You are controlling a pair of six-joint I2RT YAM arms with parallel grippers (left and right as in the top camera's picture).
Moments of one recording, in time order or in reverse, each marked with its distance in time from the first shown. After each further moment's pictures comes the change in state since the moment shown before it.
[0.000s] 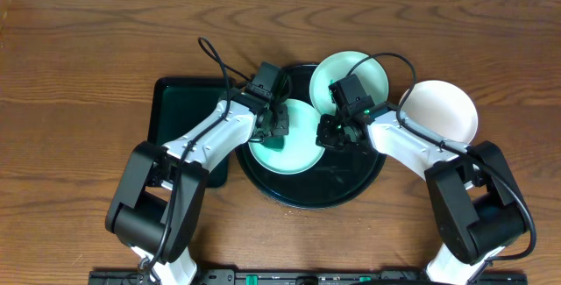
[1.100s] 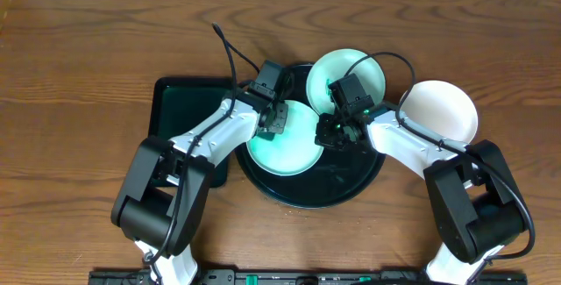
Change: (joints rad) left arm -0.007 0.038 0.013 0.052 -0.102 0.287; right arm 0.000 0.006 0.001 0.019 -0.011 -0.014
